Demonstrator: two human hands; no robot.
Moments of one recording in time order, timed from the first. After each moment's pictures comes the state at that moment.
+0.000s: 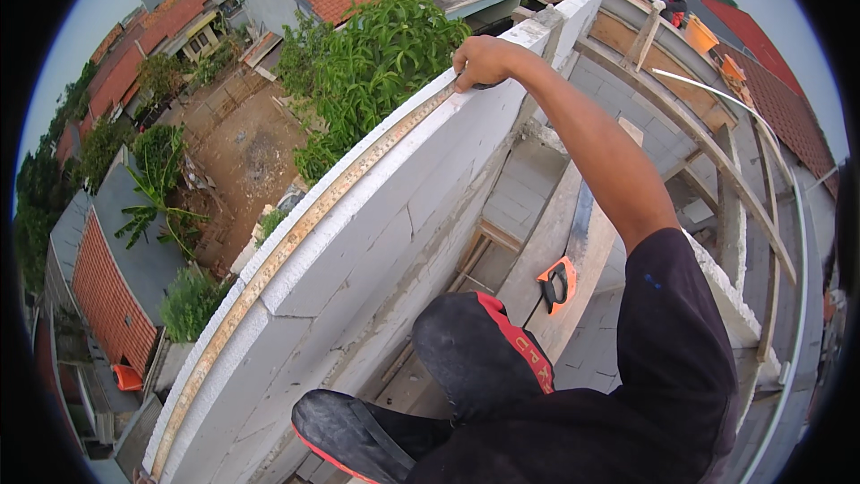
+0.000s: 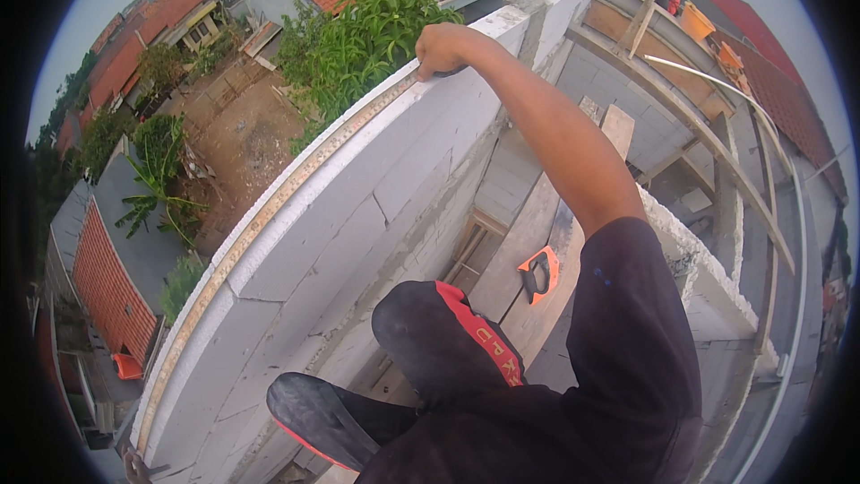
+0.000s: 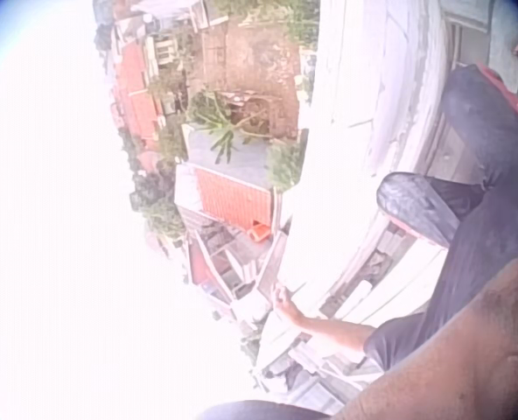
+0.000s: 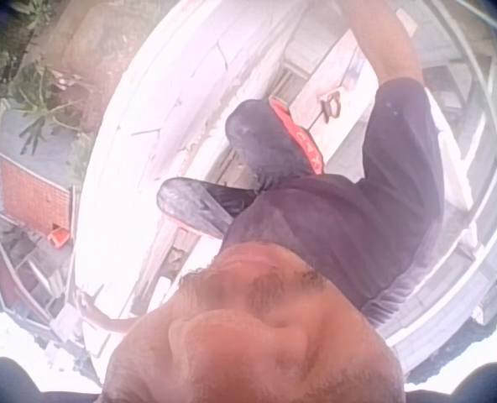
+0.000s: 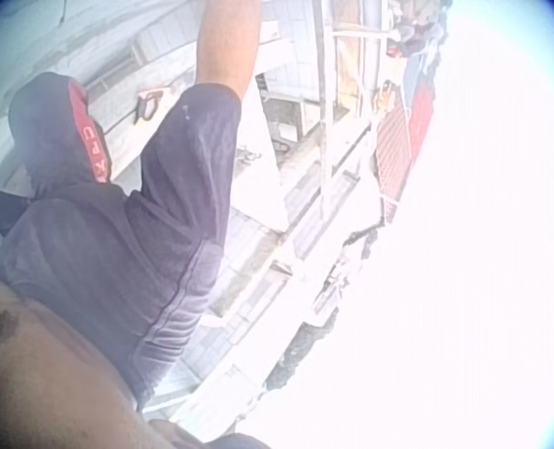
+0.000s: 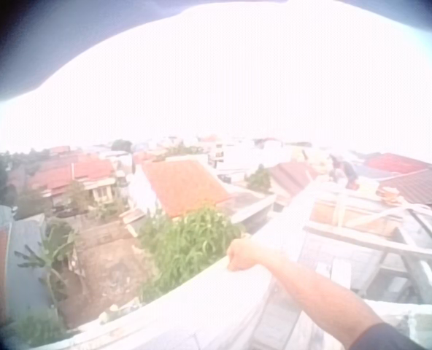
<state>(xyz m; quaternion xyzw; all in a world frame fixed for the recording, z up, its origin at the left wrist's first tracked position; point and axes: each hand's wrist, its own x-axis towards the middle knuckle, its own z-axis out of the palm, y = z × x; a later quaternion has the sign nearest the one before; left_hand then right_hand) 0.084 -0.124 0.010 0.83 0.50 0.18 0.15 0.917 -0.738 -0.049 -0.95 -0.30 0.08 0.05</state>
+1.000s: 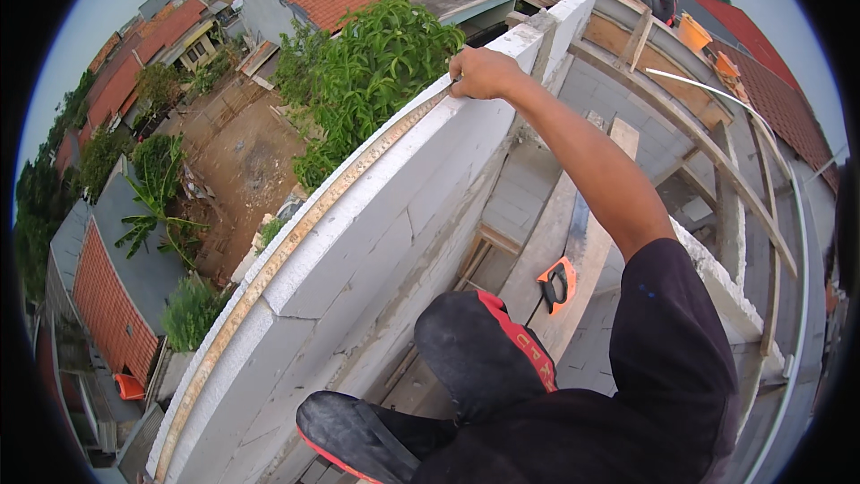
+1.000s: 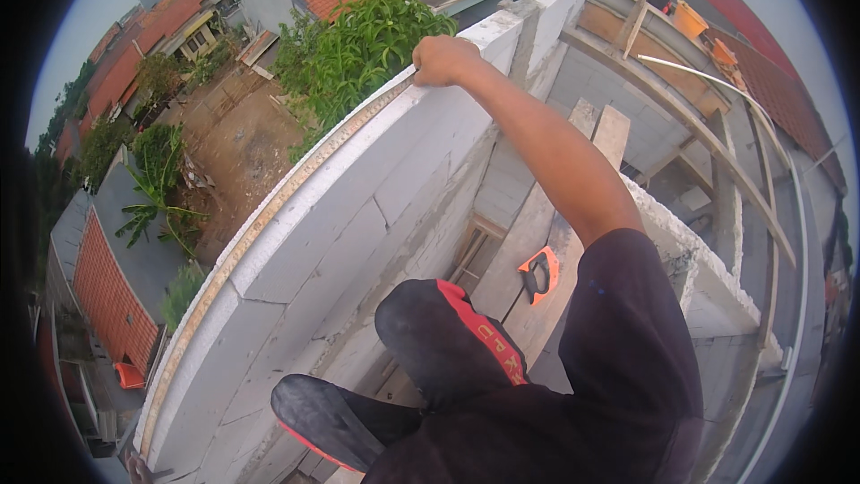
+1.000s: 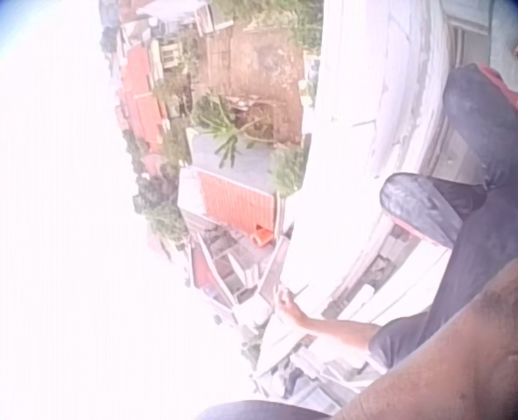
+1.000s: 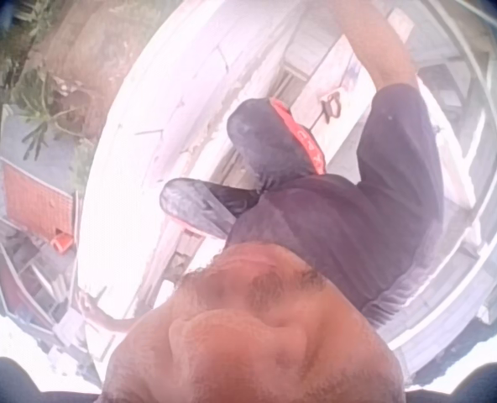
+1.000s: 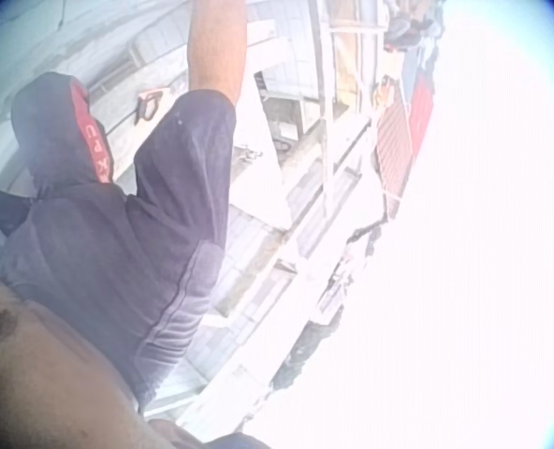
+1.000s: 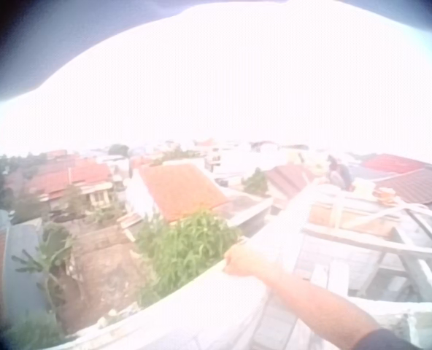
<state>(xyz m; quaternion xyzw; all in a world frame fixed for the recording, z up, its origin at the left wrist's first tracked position) 0.080 -0.120 -0.002 0.83 0.45 0.24 0.20 0.877 -0.734 -0.050 -0.98 -0.19 0.01 0.06</state>
